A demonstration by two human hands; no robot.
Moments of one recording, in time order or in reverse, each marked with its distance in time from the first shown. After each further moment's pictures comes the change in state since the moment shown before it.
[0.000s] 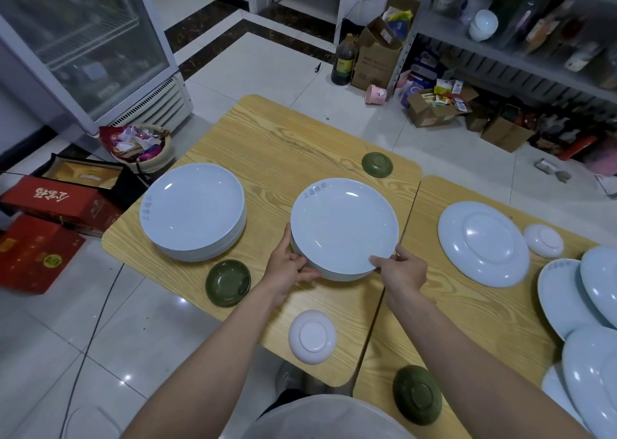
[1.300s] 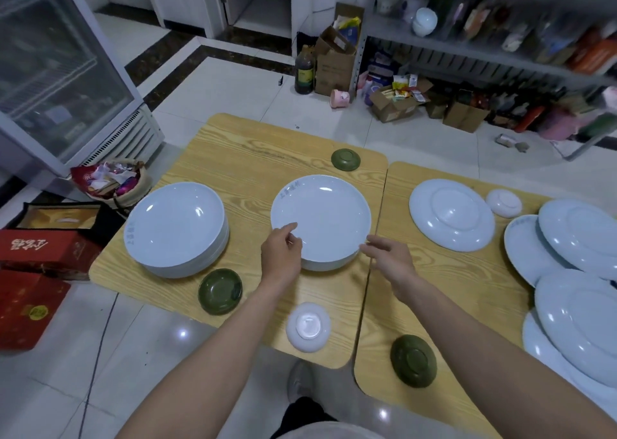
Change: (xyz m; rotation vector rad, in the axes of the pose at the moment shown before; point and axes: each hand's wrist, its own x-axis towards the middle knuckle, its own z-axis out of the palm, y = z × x) left_hand -0.027 0.022 0.032 0.658 0.258 0.418; right_hand -0.015 0.004 -0.050 -0.095 -0.305 -0.114
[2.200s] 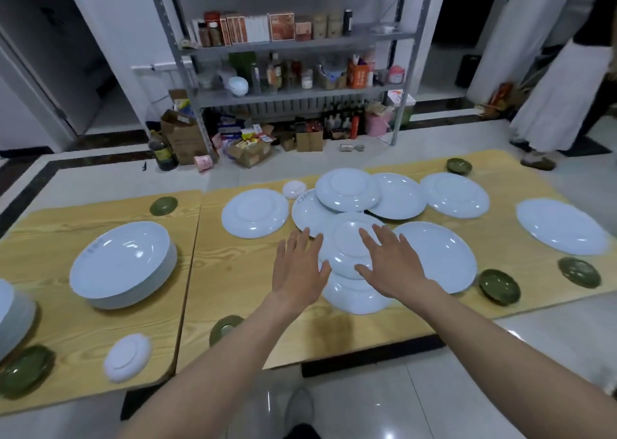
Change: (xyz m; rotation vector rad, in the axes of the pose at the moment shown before) left_hand -0.279 0.176 0.293 0.856 -0.356 0.878; right_hand -0.177 0.118 -0.402 -1.266 0.337 -0.254
